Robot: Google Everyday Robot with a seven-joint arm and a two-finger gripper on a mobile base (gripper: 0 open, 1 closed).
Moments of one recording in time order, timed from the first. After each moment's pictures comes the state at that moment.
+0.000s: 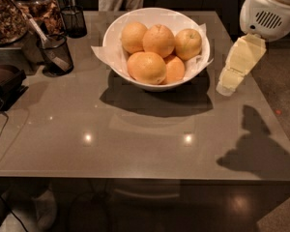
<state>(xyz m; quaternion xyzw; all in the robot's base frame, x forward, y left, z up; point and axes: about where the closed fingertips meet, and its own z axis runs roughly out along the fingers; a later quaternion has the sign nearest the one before) 0.502 -0.197 0.986 -0.49 0.86 -0.06 0.15</state>
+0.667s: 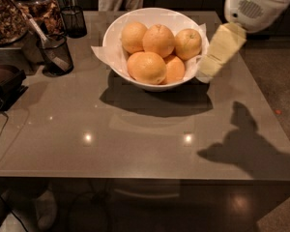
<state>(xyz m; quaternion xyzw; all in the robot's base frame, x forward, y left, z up) 0.521 -0.172 0.997 -0.45 0.87 -0.03 0.19</state>
